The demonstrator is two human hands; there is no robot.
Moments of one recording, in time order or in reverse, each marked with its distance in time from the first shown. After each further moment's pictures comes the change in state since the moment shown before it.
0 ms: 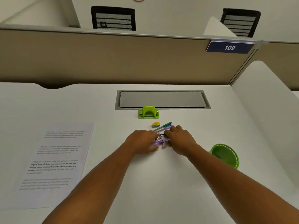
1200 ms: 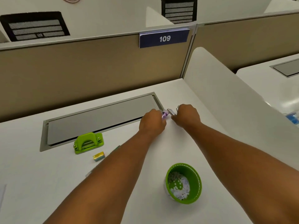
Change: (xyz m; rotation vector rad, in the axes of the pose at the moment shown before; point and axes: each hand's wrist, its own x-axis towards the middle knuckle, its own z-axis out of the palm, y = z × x) left_hand 0.259 0.158 -0.001 -0.251 0.112 -0.183; right_hand 0.026 0.242 -0.011 0.412 0.230 0.818
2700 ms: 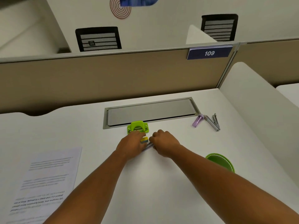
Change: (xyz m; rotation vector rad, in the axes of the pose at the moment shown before) left_hand -0.166 -0.202 -0.072 0.078 -0.033 -0.092; right_hand -0.155 -0.152 0.080 -0.334 -0.092 -0.992
